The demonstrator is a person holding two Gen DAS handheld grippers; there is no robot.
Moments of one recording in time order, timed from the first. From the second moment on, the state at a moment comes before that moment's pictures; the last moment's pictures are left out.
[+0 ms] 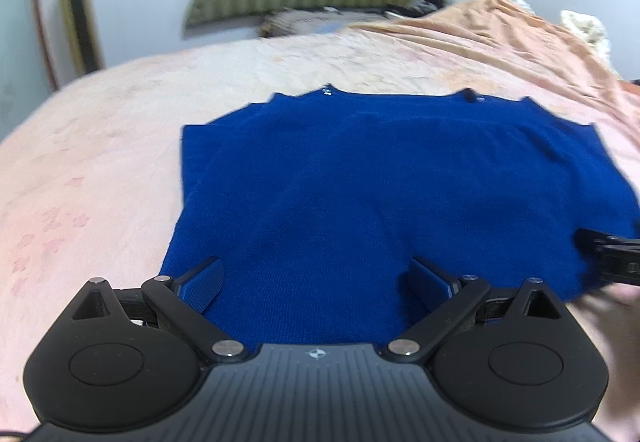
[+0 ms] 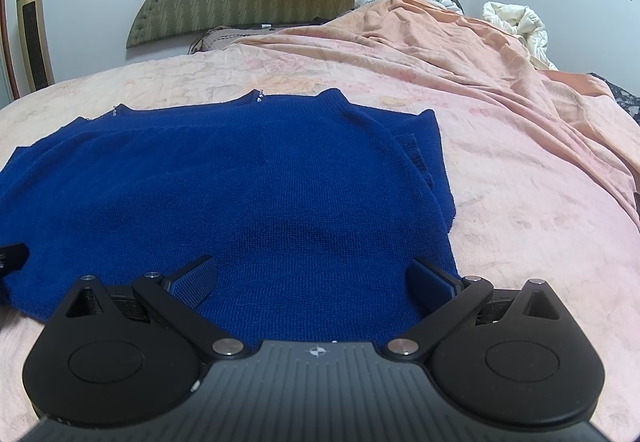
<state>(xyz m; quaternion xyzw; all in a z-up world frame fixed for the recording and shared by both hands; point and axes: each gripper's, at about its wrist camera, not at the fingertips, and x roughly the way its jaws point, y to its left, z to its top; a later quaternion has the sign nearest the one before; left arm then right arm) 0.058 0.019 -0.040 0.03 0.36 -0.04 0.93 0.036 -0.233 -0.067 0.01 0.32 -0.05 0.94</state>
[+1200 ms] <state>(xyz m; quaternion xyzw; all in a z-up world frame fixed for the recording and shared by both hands) 0.104 0.054 -0.003 0.06 0.37 0.00 0.93 0.014 -0.169 -0.018 -0.02 0.28 -0.01 0.96</state>
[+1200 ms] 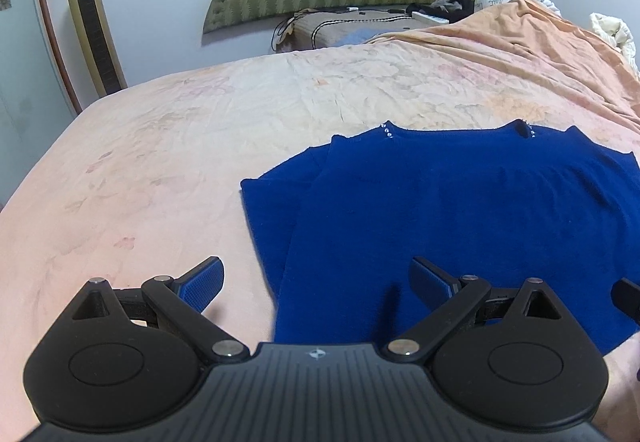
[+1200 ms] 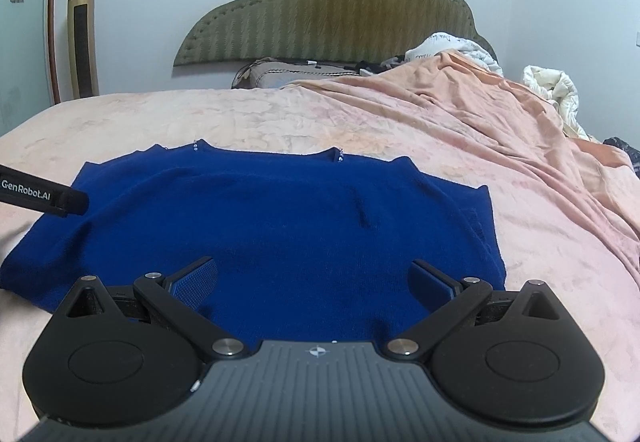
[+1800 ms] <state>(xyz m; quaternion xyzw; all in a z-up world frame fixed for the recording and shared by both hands) 0.196 0.175 -0.033 -0.19 0.48 -0.15 0.84 -0.034 -0.036 -0.038 -0.31 0.22 0.11 0.92</state>
